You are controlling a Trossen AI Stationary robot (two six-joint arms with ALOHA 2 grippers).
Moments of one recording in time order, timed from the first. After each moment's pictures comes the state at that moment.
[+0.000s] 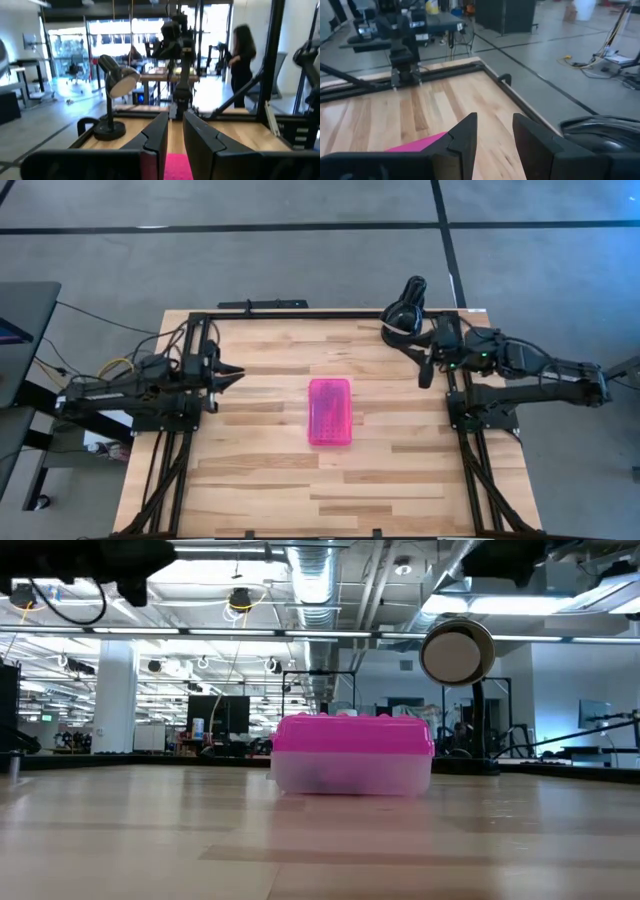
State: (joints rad) left arm 0.10 0.24 0.29 0.10 0.00 0.01; right arm -0.14 0.63 0.76 -0.38 0.23 0.03
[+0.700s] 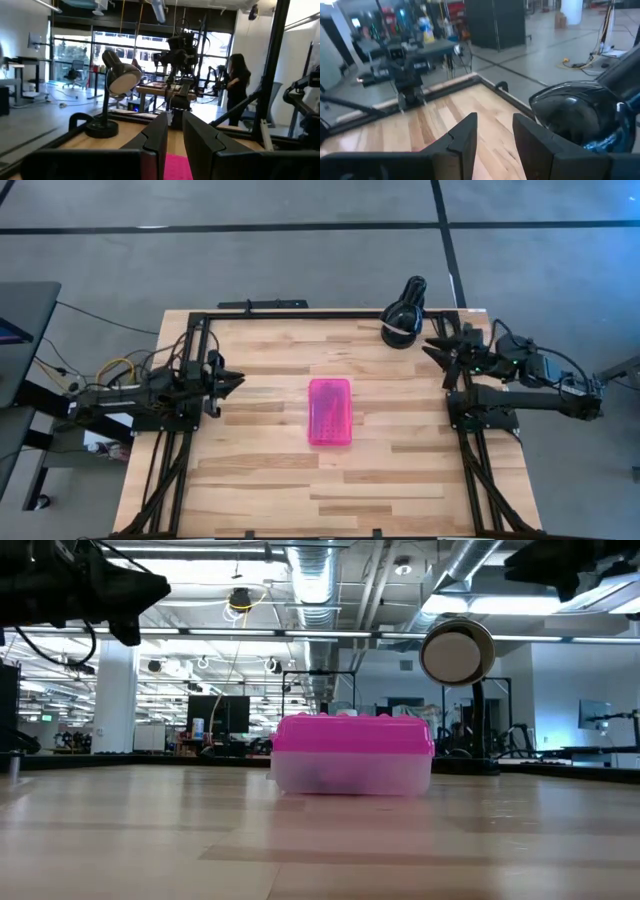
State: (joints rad) left arm 0.09 0.02 0.01 0.28 -0.03 -0.12; right arm -0.16 0.30 0.64 -0.48 0.24 0.16
